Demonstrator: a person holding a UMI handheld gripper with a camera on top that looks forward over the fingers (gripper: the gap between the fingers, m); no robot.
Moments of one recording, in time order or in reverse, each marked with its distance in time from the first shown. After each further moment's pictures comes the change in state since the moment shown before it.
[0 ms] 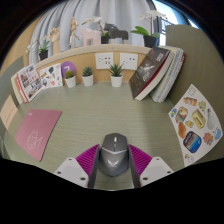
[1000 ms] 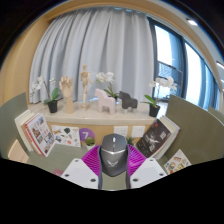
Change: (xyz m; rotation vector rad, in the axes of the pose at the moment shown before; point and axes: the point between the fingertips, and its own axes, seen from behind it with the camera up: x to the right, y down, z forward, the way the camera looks) arm -0.143 -0.265 -0.146 0.374 0.161 0.019
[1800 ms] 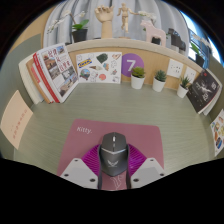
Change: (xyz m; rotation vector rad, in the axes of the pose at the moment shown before) arm -0.201 0.277 0.071 -0.451 -0.205 -0.056
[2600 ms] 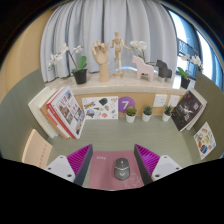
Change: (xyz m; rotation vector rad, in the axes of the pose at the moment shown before) arm -0.025 -0.134 -0.148 0.143 0.061 0.098
